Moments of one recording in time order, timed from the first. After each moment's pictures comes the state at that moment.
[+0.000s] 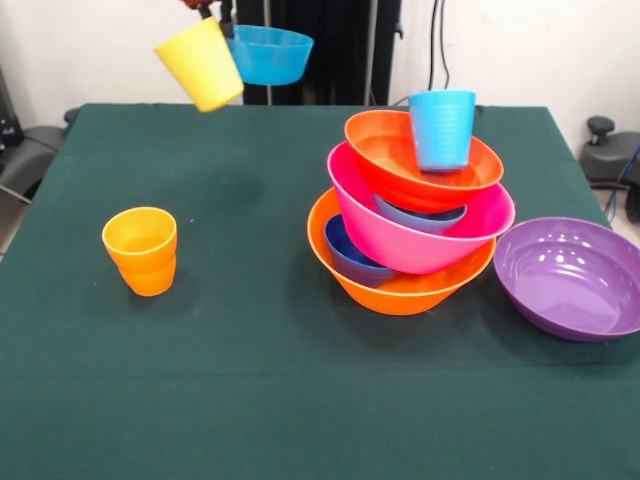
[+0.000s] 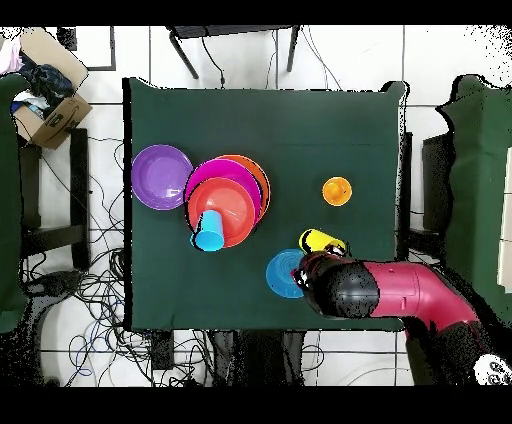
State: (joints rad) arm -0.93 -1.00 0.57 2.11 -0.47 0.64 1.02
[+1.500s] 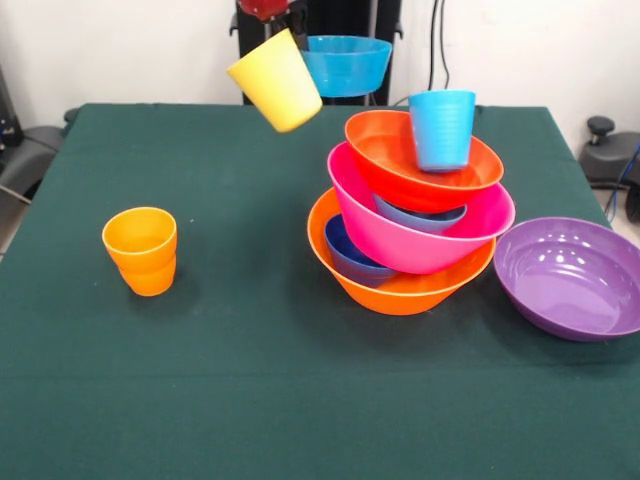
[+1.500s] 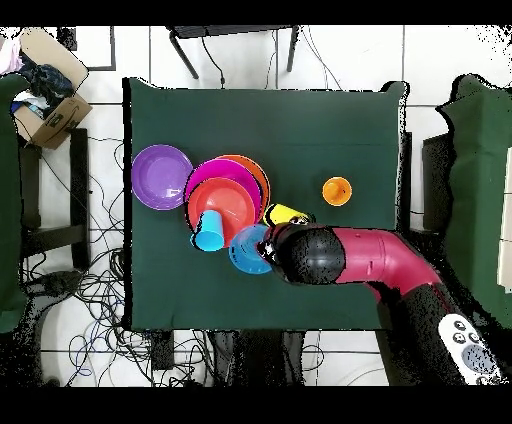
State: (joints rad) arm -0.81 -0.96 0.58 2.03 -0.31 0.67 1.02
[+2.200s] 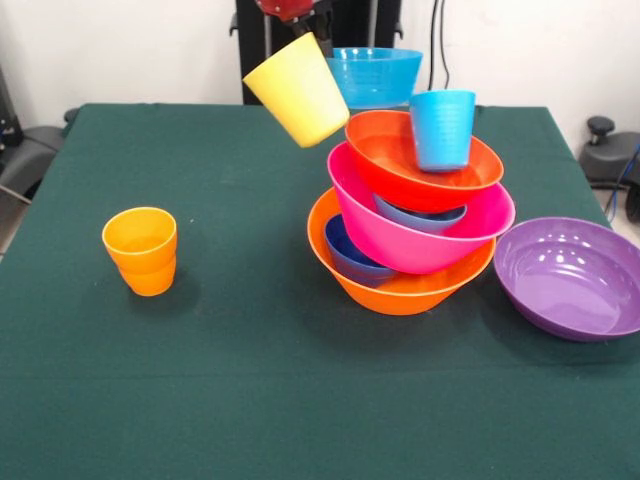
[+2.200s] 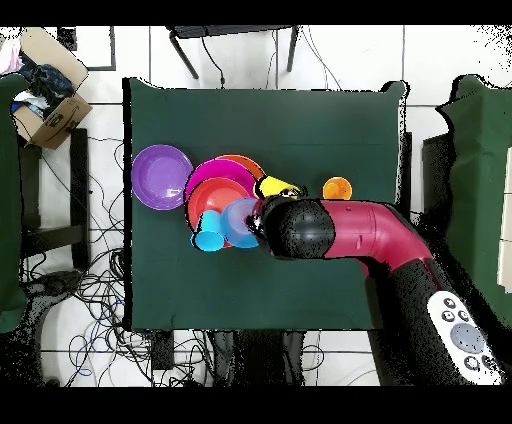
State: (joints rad) arm -0.74 -0.95 0.58 1.92 -0.27 0.68 1.02
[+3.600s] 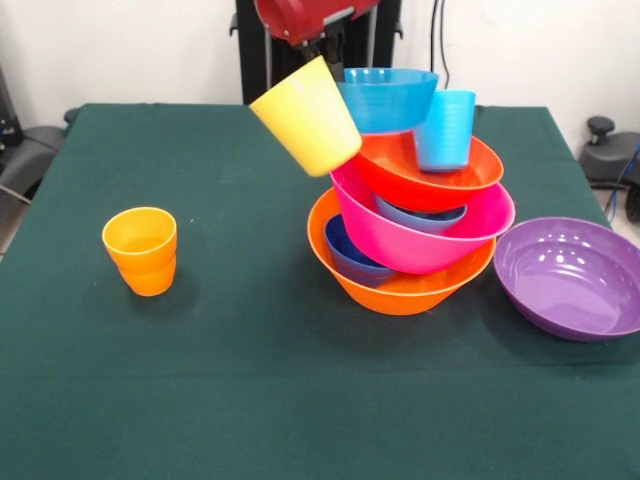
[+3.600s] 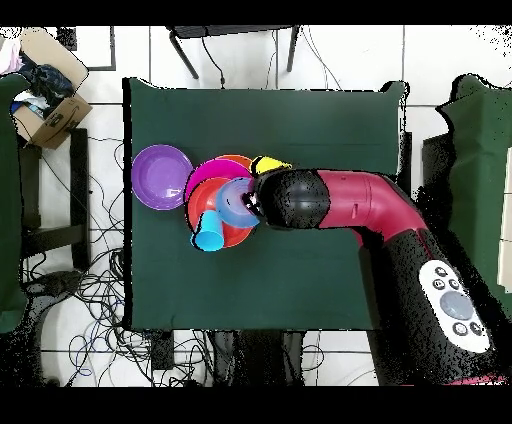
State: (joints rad) arm -0.67 -0.87 0.55 1.78 -0.27 0.74 1.02
